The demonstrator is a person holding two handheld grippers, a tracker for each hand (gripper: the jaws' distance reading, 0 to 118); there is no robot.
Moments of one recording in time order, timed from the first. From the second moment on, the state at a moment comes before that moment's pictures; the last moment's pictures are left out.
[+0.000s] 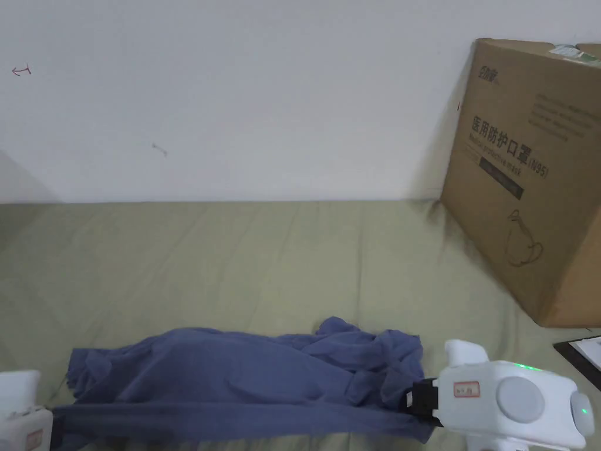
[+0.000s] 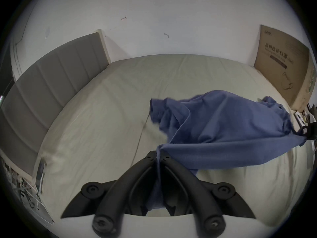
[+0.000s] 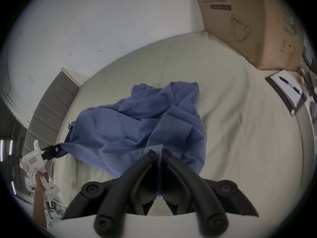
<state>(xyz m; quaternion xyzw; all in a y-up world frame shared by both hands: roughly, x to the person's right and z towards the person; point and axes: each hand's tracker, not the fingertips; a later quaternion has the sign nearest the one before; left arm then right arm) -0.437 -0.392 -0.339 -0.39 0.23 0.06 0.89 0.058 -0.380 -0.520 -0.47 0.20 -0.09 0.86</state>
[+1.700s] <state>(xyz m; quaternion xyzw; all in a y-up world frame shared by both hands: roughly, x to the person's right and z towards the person) -0.326 -0.356 0.030 -0.35 0.21 0.11 0.91 0.110 -0.373 -0.173 -0.42 0.21 -0.06 0.88</state>
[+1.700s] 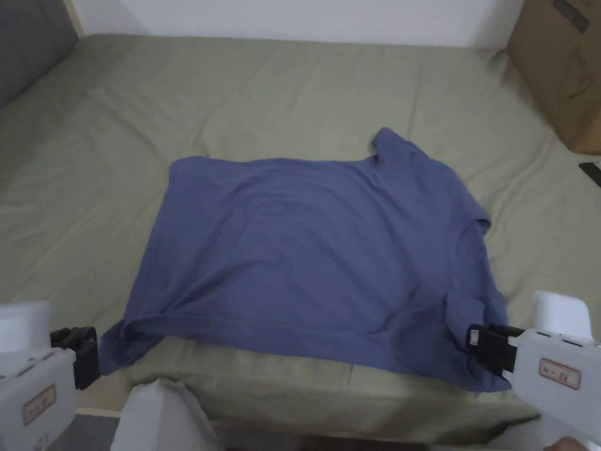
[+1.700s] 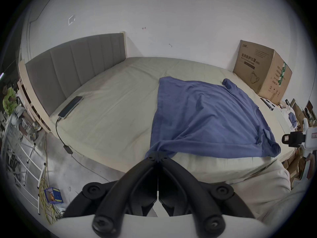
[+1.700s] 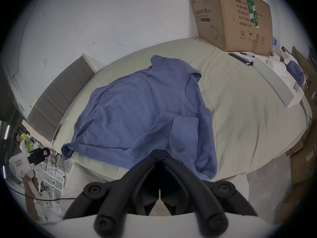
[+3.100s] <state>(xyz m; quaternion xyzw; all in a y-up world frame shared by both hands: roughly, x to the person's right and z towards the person) -0.356 -0.407 -0.032 -0.42 0.19 0.16 0.87 0.126 -0.431 -0.202 -0.50 0.18 0.06 0.85</state>
